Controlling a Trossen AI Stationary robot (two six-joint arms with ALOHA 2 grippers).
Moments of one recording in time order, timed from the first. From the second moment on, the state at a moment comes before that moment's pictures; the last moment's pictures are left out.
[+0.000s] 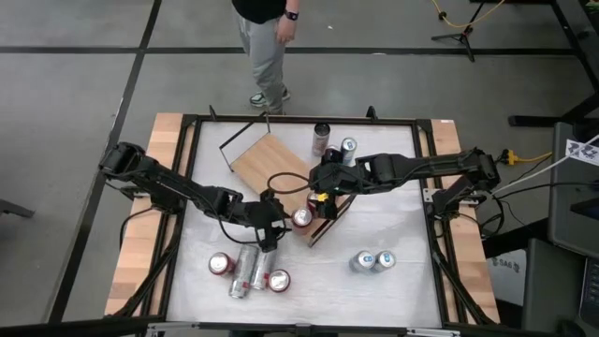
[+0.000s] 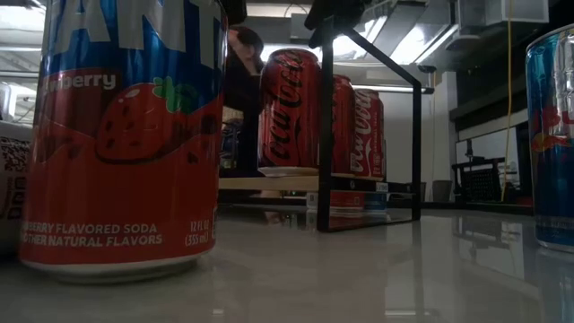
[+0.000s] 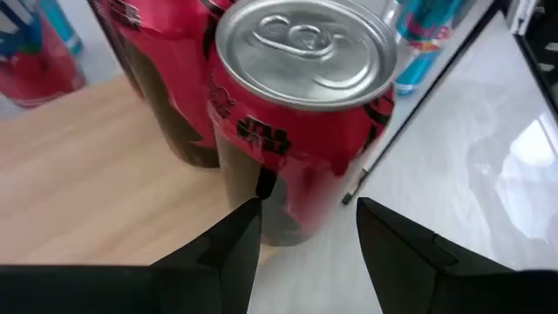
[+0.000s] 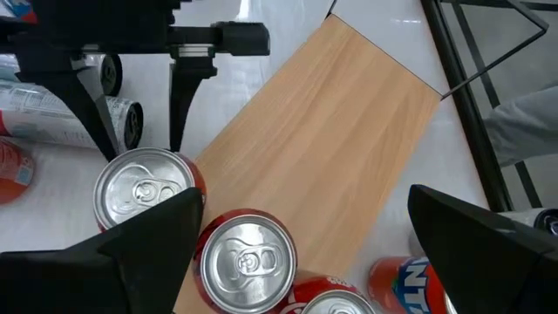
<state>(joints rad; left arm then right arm) -0.27 1.50 0.84 0.00 -0.28 -0.34 0.12 1.66 1.63 -0.83 0.28 0.05</state>
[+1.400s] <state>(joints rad) -0.23 1.35 0.84 -0.14 -0.27 -0.23 0.12 1.66 1.63 -0.84 0.31 0.05</state>
